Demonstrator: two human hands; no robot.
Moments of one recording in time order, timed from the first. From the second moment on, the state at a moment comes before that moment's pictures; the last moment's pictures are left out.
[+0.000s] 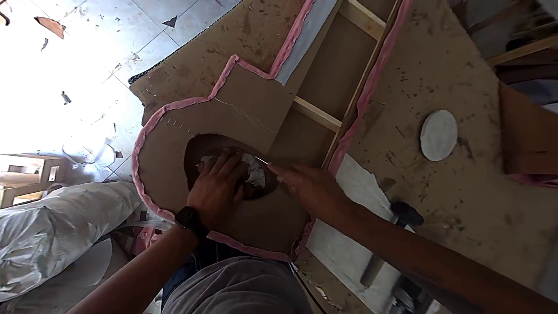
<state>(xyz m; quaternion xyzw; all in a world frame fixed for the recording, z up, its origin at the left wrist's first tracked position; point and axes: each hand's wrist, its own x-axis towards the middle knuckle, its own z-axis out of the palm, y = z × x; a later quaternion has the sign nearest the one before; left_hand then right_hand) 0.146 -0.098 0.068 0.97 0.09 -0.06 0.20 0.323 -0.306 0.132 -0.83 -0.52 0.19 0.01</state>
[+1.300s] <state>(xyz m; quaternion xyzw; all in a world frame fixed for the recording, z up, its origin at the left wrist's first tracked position) 0.147 -0.095 0.066 0.95 0.11 -0.06 0.27 0.208 -0.253 0.114 -0.57 0.21 0.40 0.69</state>
